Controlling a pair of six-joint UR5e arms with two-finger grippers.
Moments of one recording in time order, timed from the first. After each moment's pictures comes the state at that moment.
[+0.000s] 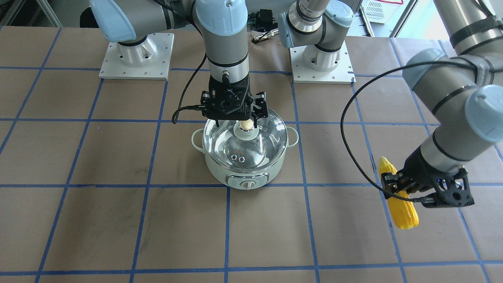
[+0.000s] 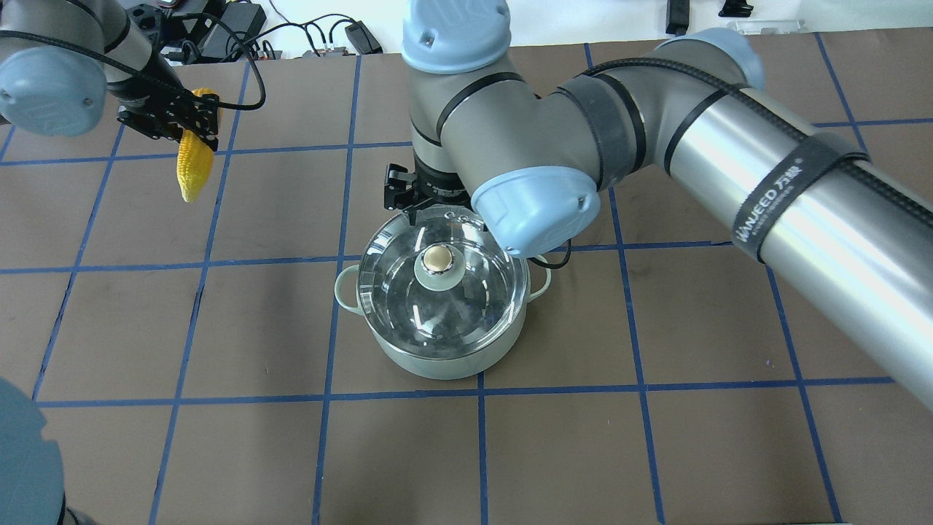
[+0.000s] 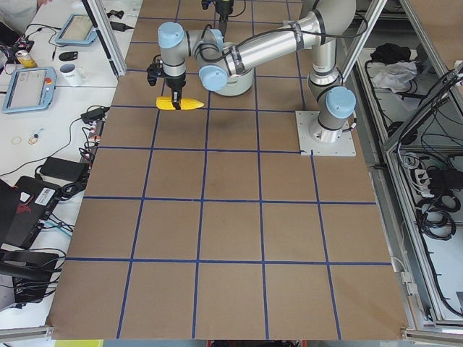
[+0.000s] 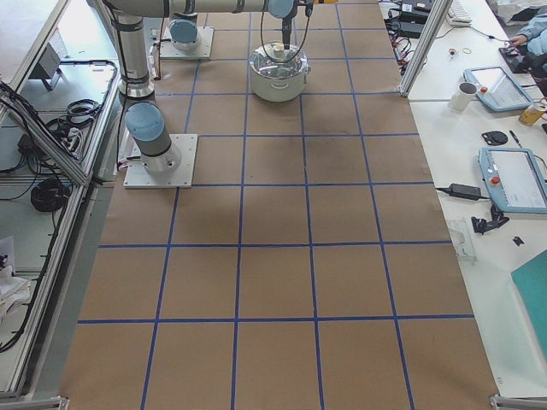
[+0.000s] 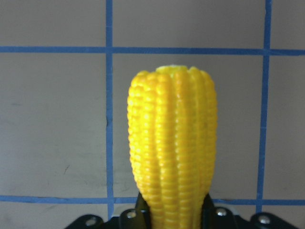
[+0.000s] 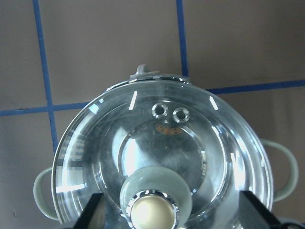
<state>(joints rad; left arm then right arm) -1.33 -1.90 -1.51 -1.22 1.56 0.21 2.02 -1.33 1.56 -1.90 -1.51 0.54</state>
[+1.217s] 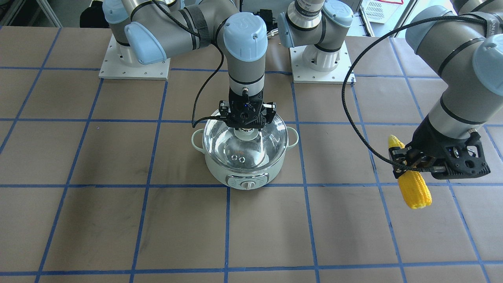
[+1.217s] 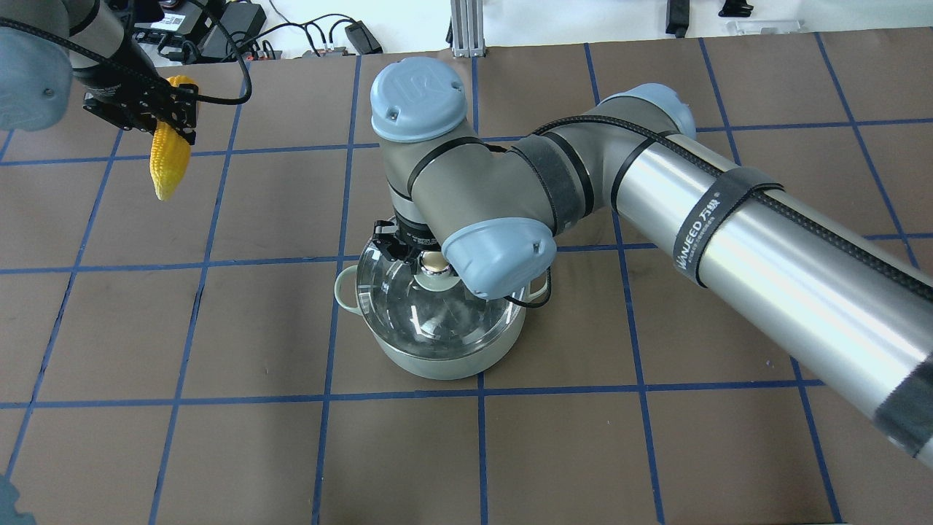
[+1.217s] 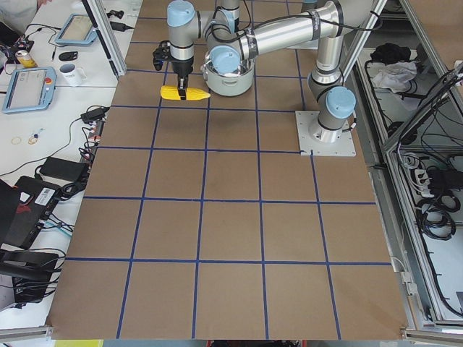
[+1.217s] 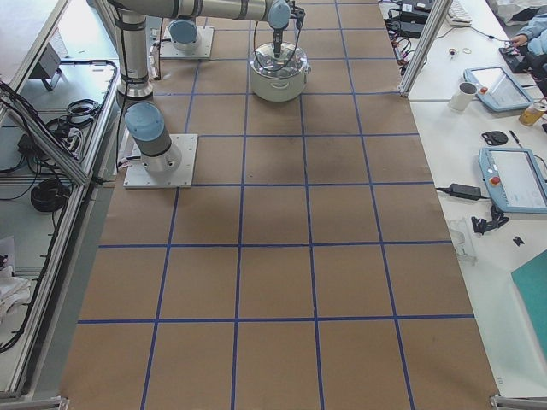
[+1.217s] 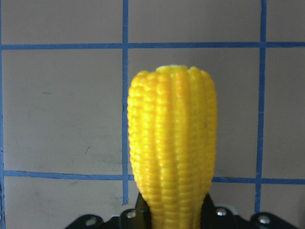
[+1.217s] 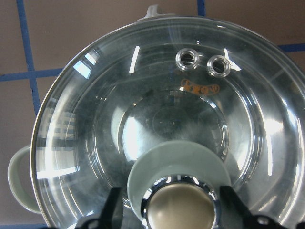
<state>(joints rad) -1.34 -1.80 -1.52 -1.28 1.61 0.21 2.07 -1.27 1.62 -1.94 -1.50 0.58</state>
